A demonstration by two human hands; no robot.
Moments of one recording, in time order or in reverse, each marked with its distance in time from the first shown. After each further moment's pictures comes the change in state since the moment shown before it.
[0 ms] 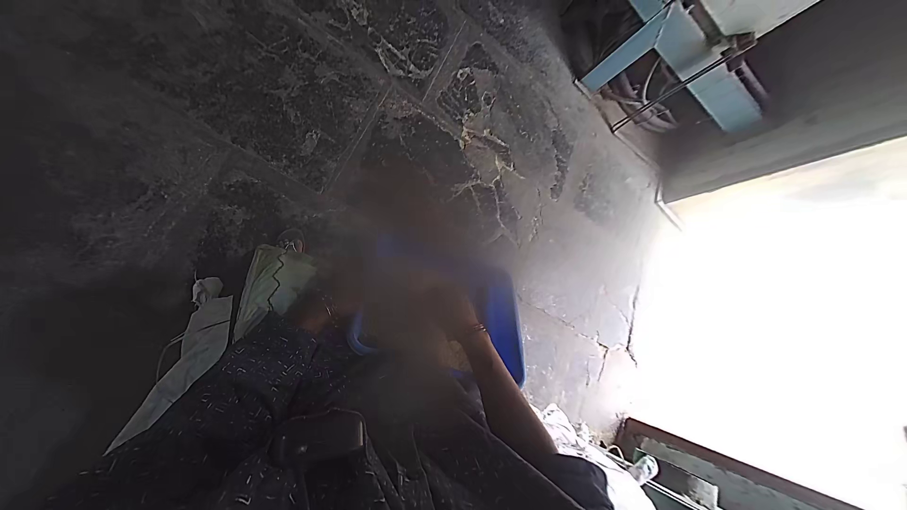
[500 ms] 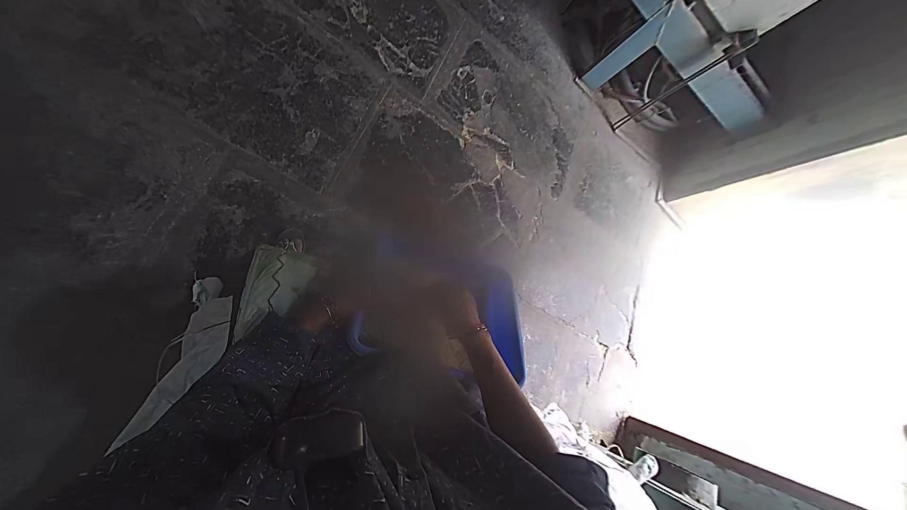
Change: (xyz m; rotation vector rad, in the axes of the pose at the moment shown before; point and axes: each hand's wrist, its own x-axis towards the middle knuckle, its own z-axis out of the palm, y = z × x) left_hand -0.002 0.002 0.000 -0.036 0.001 -0.018; right_hand 0.003 0.003 0.001 0.042 0.127 0.009
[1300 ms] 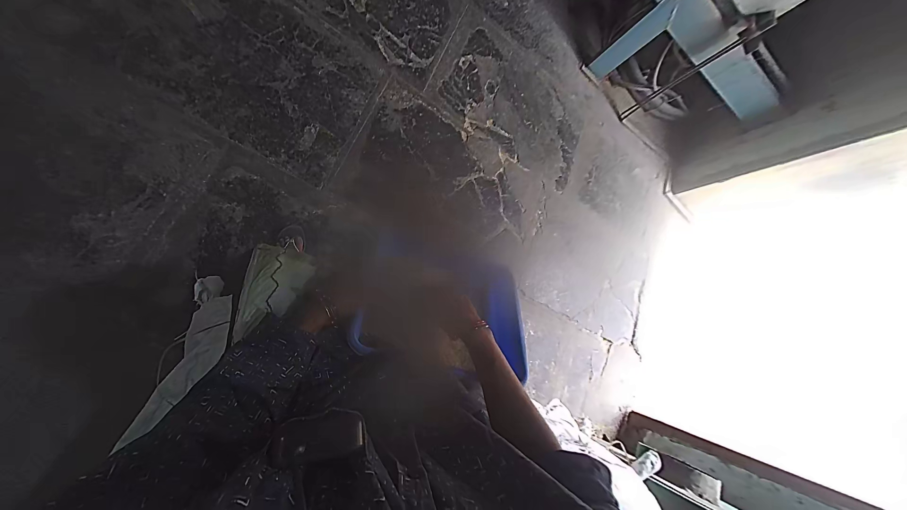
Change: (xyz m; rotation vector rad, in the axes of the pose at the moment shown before) left_hand 0.003 -0.001 0.000 0.022 0.005 0.012; right_hand 0.008 0.008 0.005 -0.048 -0.221 -0.019
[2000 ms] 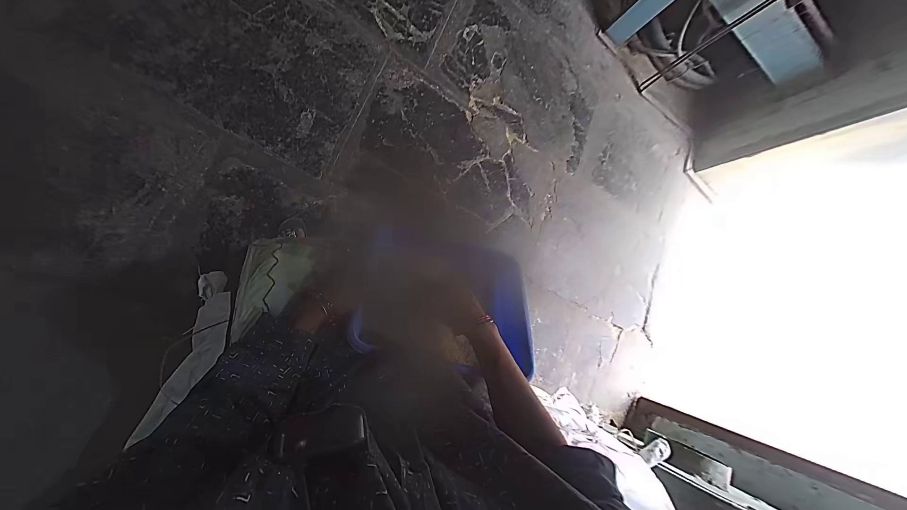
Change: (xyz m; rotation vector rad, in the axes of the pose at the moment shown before) left_hand 0.001 -0.003 -0.001 0.061 0.011 0.012; right_hand 0.000 0.001 0.001 0.050 0.015 -0.024
